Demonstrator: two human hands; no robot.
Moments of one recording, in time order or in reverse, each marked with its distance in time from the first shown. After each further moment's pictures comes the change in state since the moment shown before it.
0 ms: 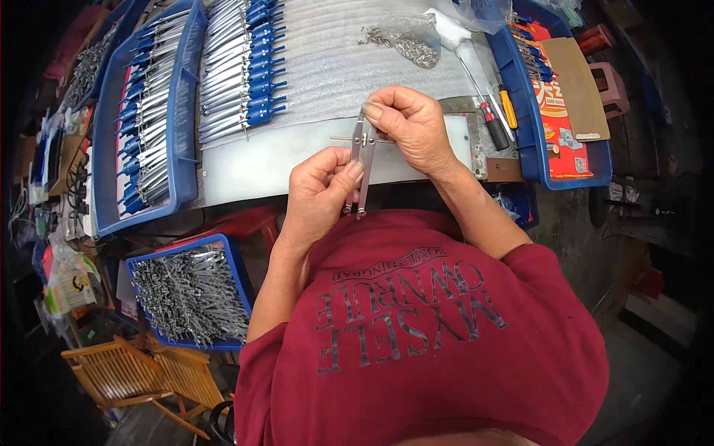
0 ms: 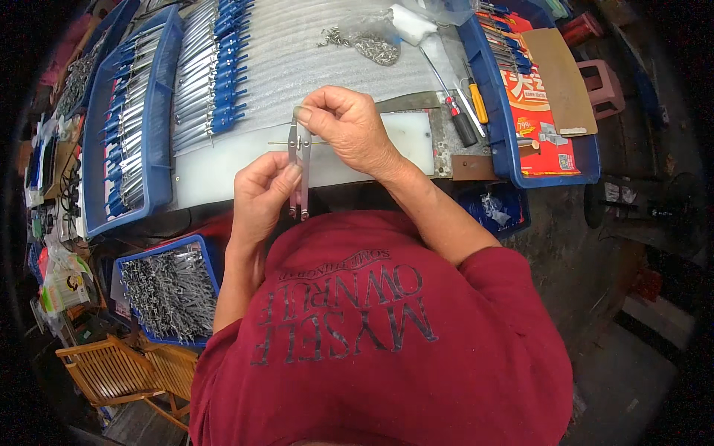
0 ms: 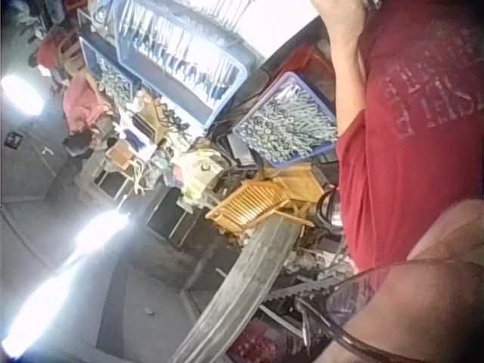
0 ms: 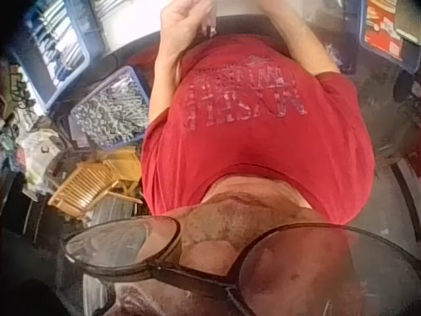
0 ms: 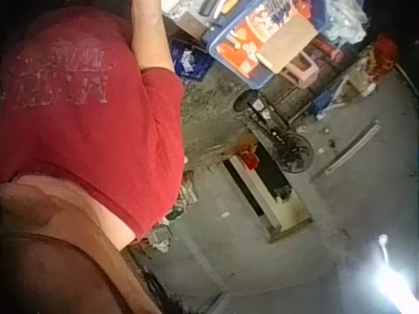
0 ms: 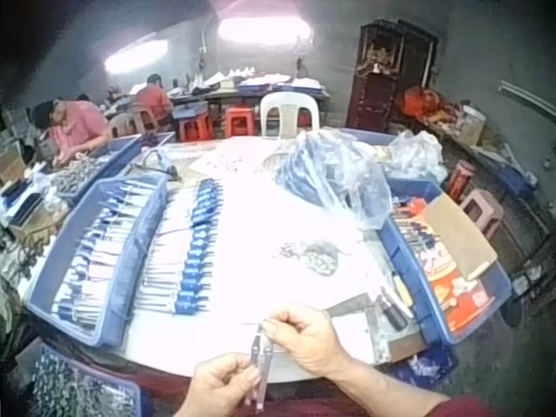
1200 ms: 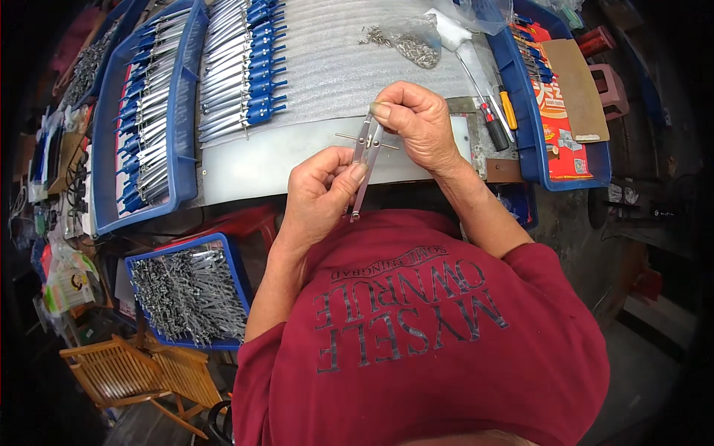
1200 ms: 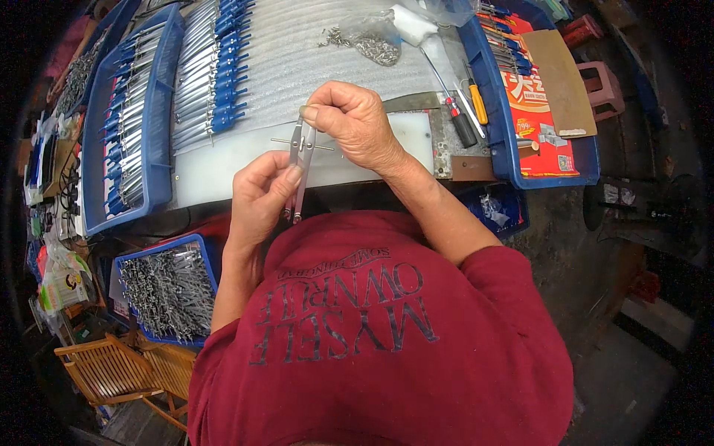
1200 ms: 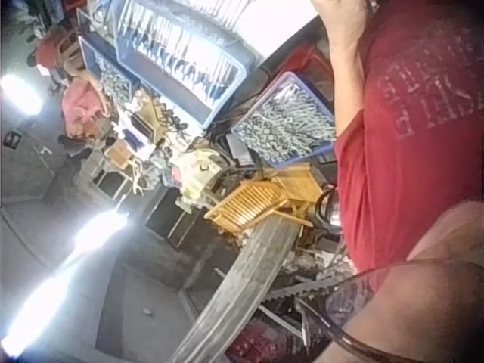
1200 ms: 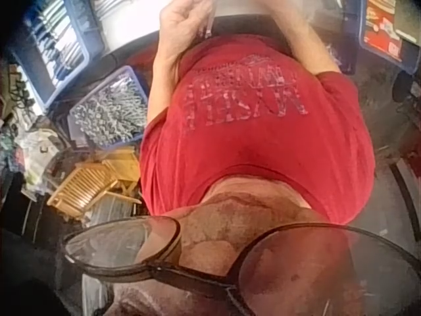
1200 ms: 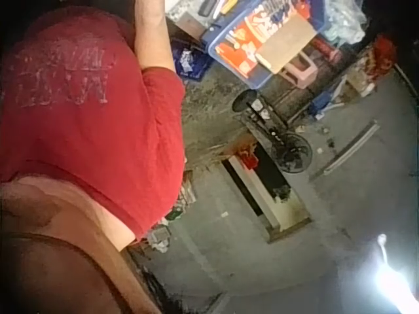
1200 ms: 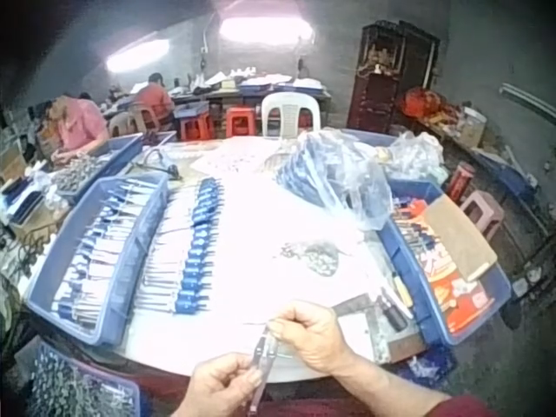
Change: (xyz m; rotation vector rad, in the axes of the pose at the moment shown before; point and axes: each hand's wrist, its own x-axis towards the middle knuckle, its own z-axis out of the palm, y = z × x) left_hand -0.003 0.011 0.004 0.034 -0.004 -0.017; right_hand 0.002 0.001 -0.009 0.010 -0.050 -0.042
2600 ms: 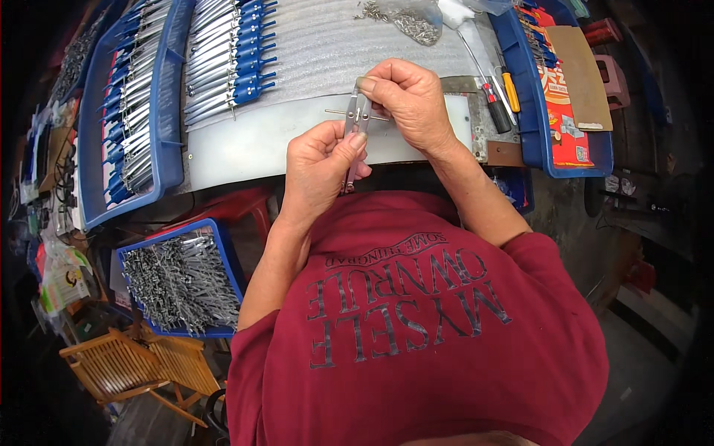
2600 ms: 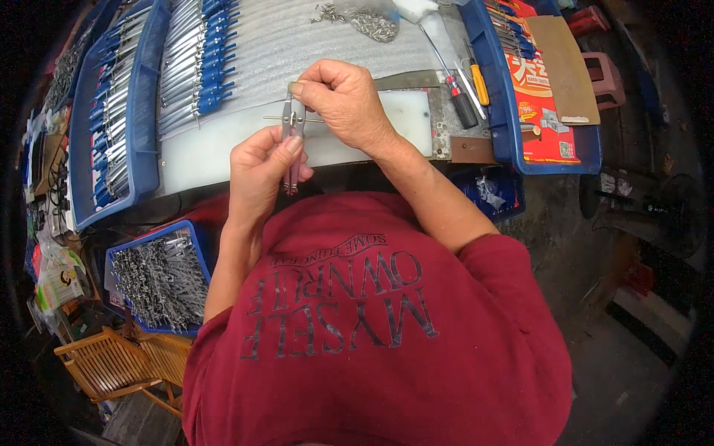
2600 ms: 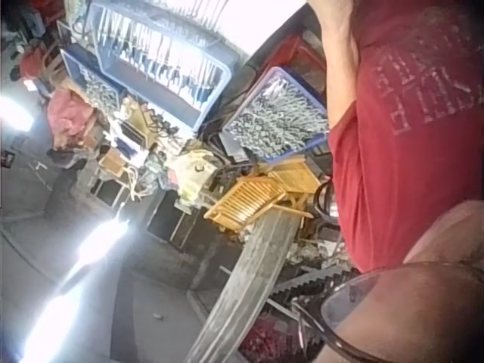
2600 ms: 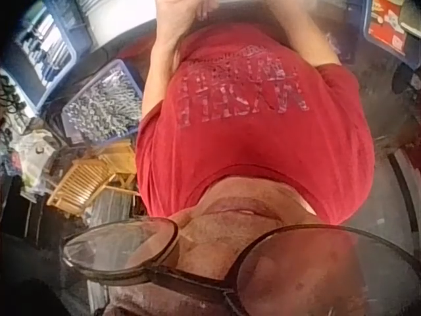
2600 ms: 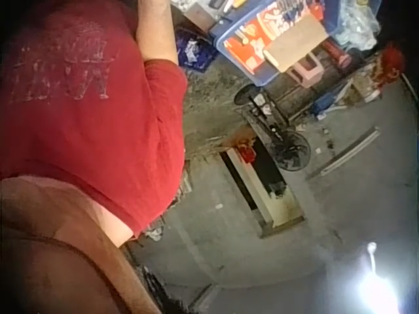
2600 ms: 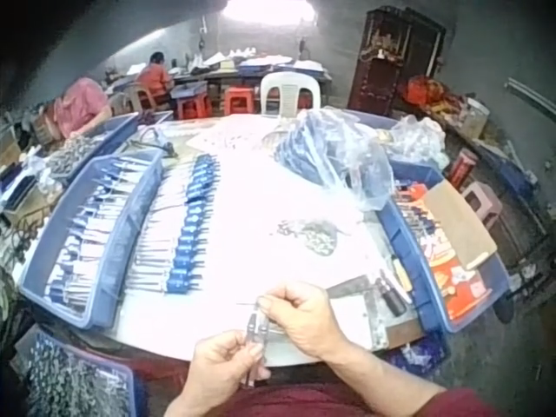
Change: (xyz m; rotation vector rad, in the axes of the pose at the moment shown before) left_hand 0.011 -0.018 0.006 -0.181 0.066 -0.110; right_hand 0.003 0.011 0.004 -0.108 0.088 0.061
